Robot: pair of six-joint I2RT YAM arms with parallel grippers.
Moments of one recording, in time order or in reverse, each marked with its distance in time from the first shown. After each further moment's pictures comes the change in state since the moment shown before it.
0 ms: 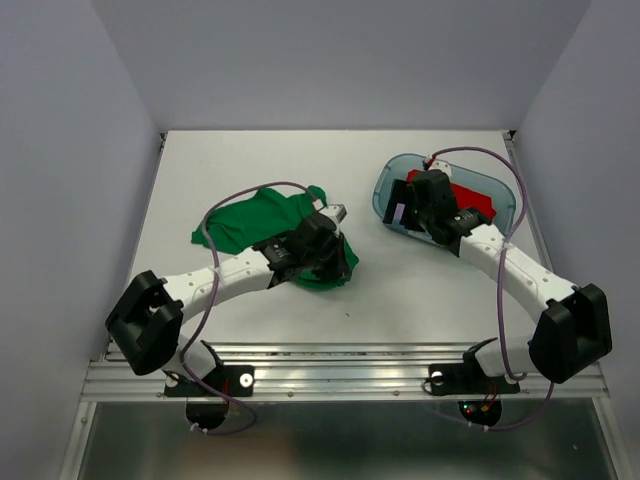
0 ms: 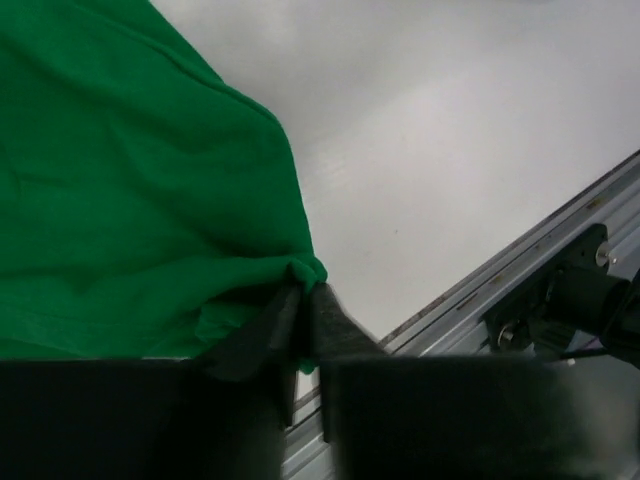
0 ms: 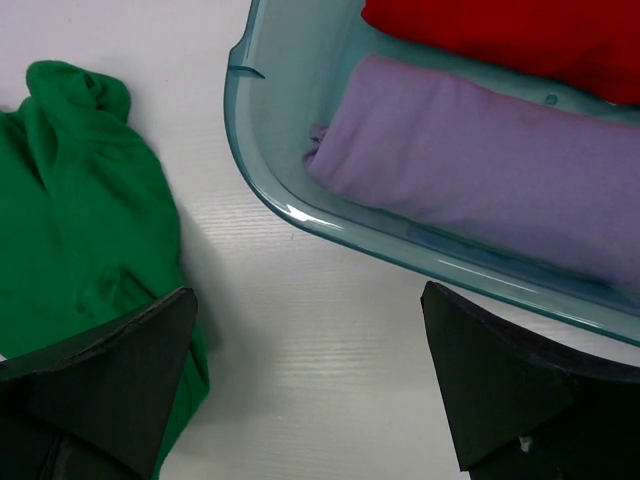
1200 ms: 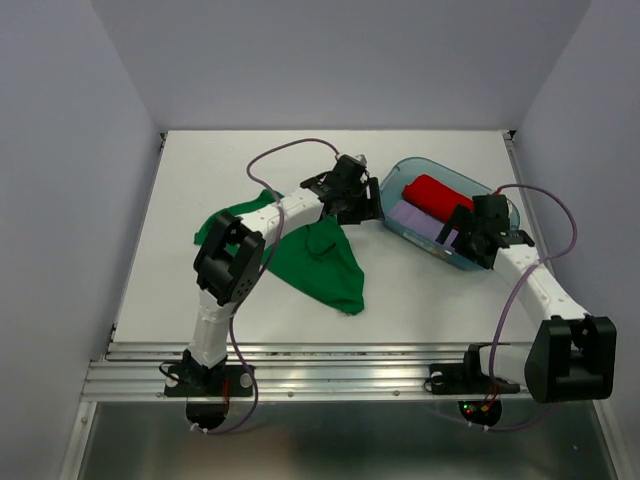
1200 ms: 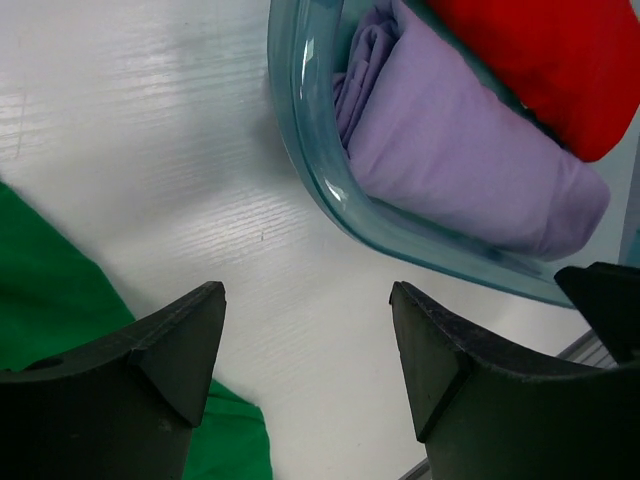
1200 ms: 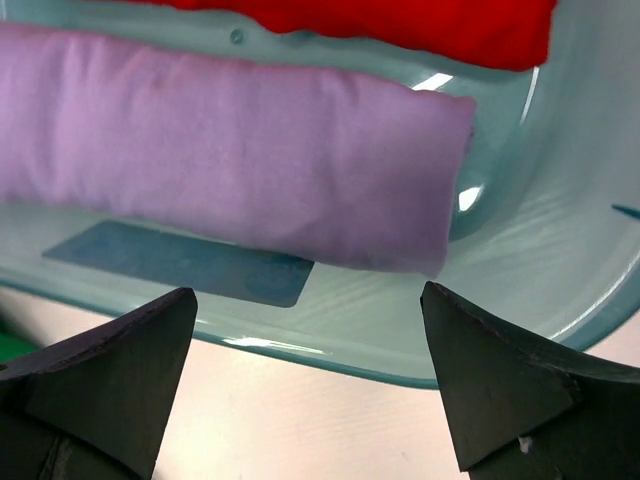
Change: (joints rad) left arm 0.138 0.625 0.704 -0.132 0.061 -0.020; right arm -0.426 -0.120 -0.238 -0.103 -0.130 0.008
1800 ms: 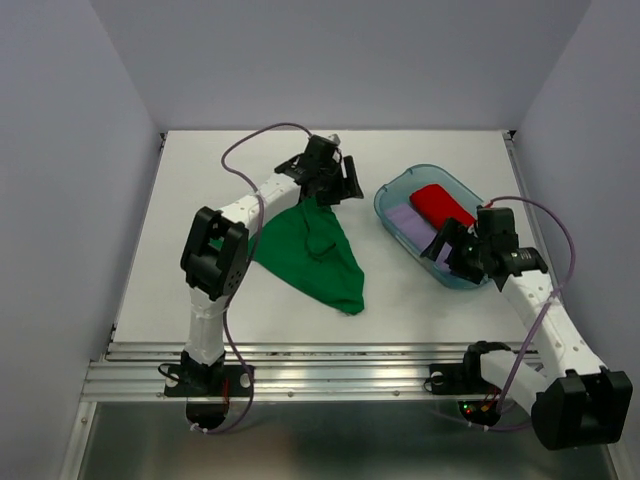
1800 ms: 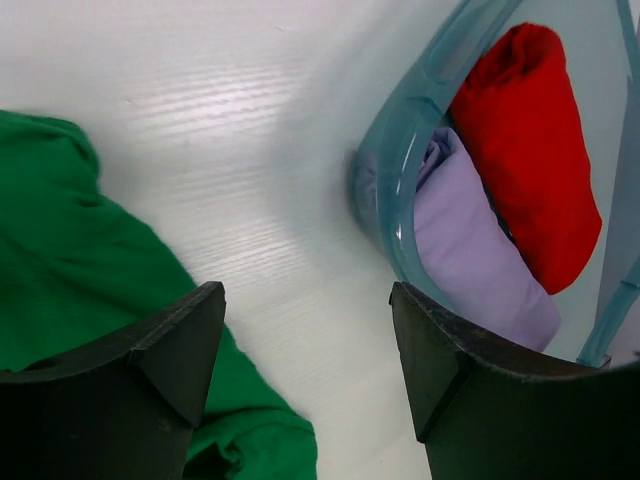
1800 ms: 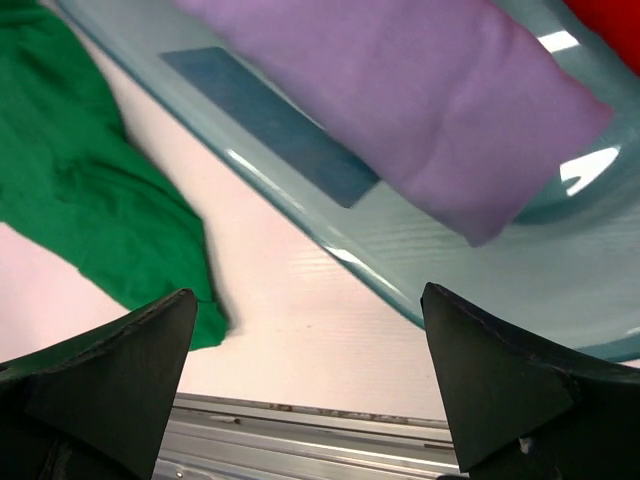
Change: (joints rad) left arm 0.130 -0.010 0.030 0.000 0.052 0.036; right arm 0.041 -0.257 -0.062 -0.183 -0.358 0.040
